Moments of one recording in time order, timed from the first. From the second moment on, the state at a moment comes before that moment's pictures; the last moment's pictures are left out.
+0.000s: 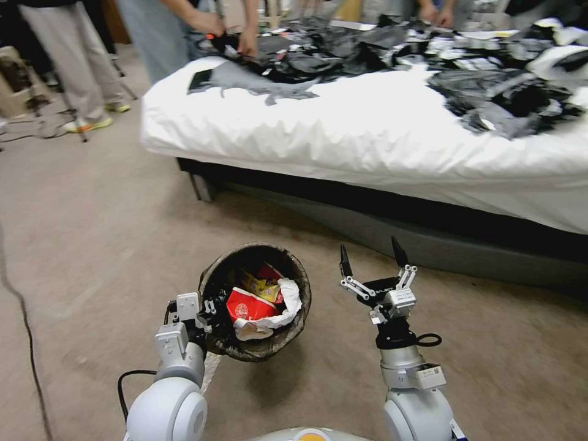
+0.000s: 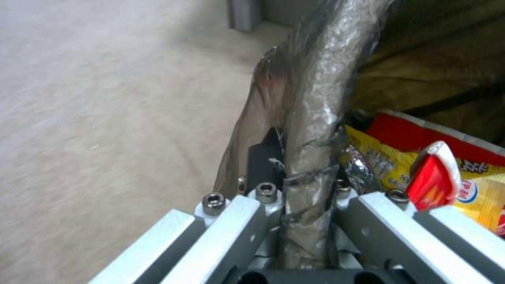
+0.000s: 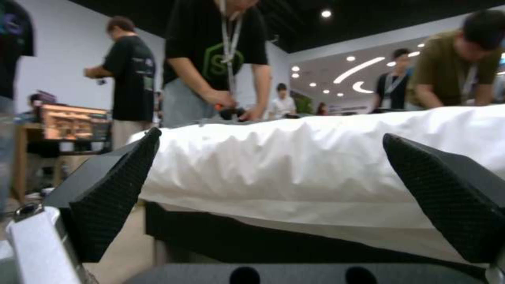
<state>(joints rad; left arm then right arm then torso) 1.64 -1.43 -0.46 -2.20 -0.25 0.43 -0.32 -1.53 1.35 0.25 1.98 0.01 0.58 0.14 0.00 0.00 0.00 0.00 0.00</state>
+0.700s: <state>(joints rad) 1.63 -1.43 -0.46 -2.19 -0.24 0.43 -0.32 -1.53 1.35 0.24 1.98 0.01 0.57 0.13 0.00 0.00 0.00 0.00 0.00</state>
